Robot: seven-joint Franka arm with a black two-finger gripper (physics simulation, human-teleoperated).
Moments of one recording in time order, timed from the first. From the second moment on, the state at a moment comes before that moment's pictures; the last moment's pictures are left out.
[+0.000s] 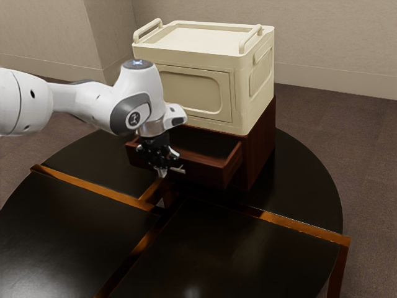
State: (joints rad) arm -0.24 0.18 0.13 -1.95 0.03 2.19 -0.24
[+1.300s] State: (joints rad) arm -0.21 0.39 0.13 -1.69 0.00 2.29 -0.05
